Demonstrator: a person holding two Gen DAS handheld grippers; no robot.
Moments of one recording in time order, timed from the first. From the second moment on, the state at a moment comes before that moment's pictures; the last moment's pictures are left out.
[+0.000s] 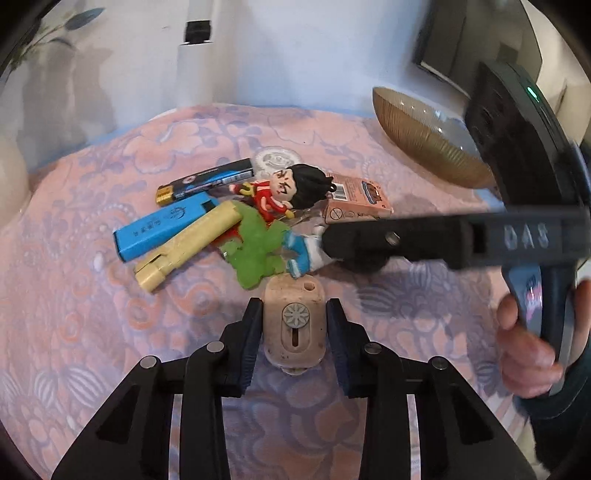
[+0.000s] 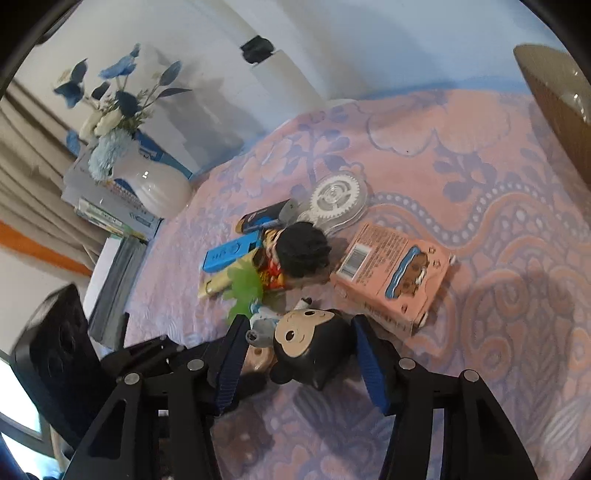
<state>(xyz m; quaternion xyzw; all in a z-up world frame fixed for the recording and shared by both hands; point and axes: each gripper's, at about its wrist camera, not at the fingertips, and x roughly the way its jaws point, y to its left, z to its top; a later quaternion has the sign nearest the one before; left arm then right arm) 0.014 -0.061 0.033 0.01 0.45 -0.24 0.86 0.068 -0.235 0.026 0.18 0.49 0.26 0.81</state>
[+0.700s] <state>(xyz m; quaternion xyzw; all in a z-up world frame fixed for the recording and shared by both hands) -0.011 -0.038 0.033 -0.01 0.45 -0.24 0.86 -0.063 -0.236 0.038 0.03 0.45 0.18 0.87</state>
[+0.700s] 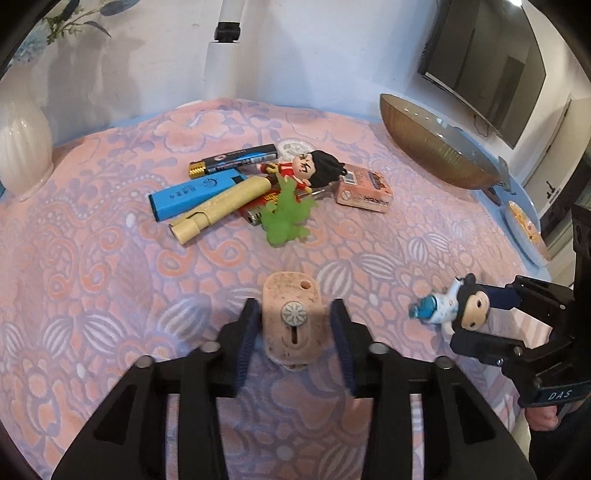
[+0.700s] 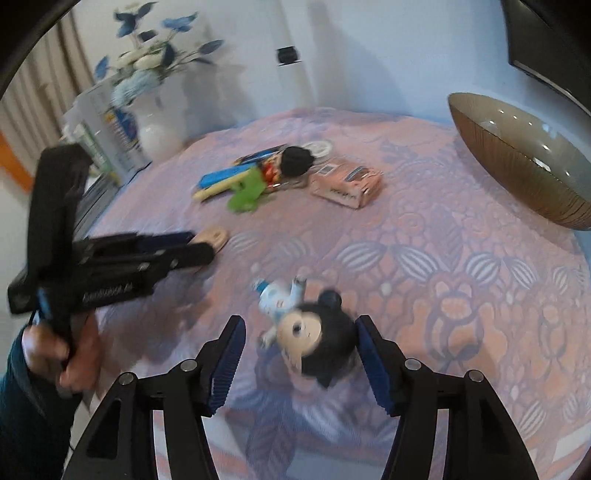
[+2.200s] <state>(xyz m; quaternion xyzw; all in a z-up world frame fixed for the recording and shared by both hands) 0.063 -0.249 0.198 0.01 0.30 -0.37 0.88 -0.012 -0.484 0.184 0.16 0.34 -0.11 0.92</state>
